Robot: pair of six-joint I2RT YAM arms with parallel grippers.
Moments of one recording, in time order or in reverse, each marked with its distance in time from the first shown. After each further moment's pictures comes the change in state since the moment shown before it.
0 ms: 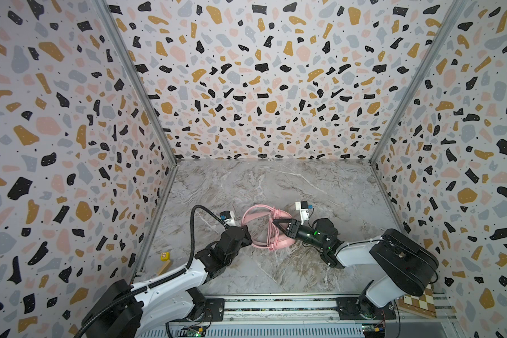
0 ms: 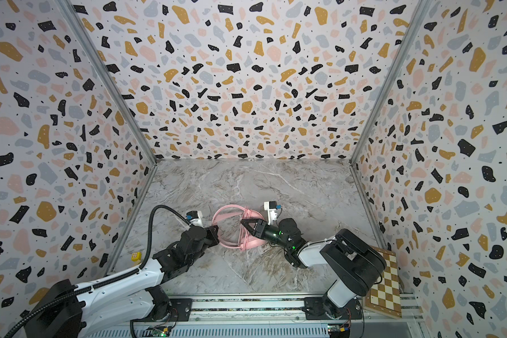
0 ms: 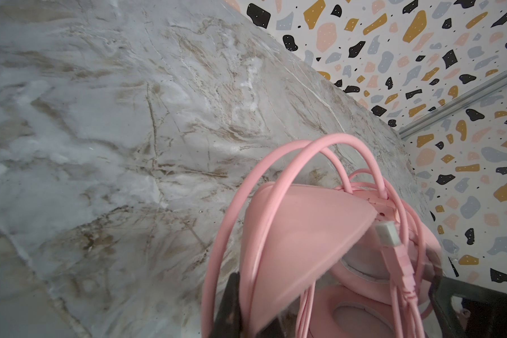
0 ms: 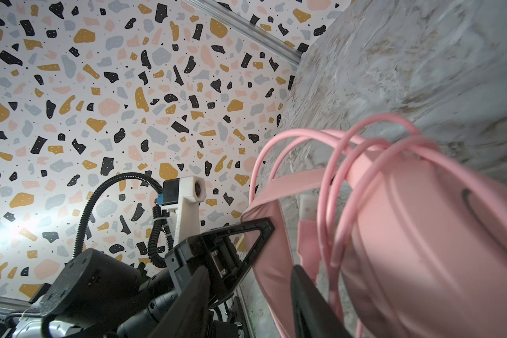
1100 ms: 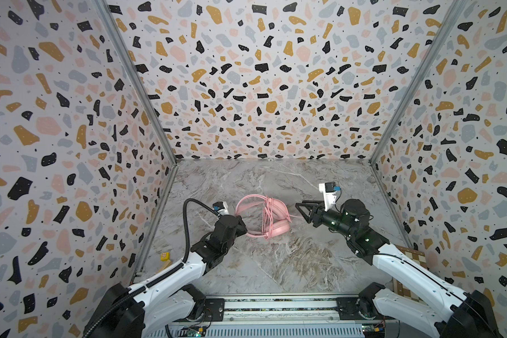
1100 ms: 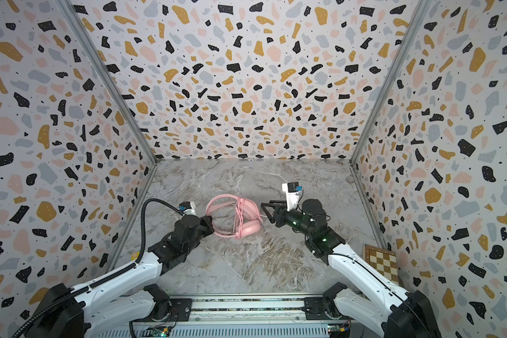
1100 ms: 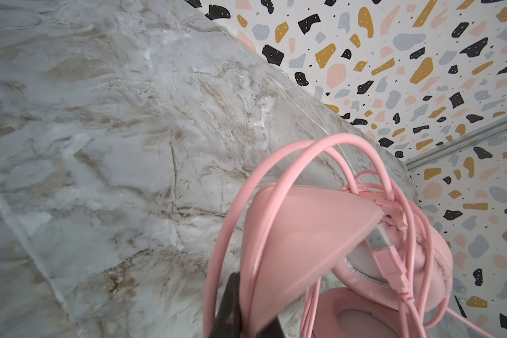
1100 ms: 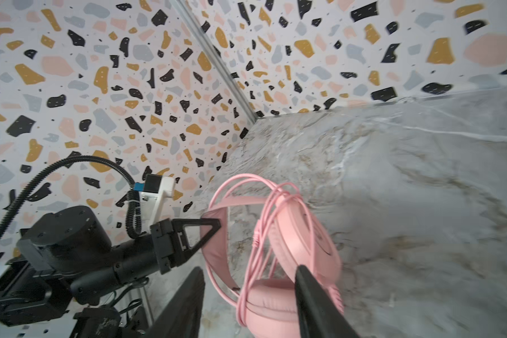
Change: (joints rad) left arm 0.179 0.031 0.111 -0.047 0.065 0.046; right arm -0.248 -0.615 0.217 -0.976 0.027 -0.622
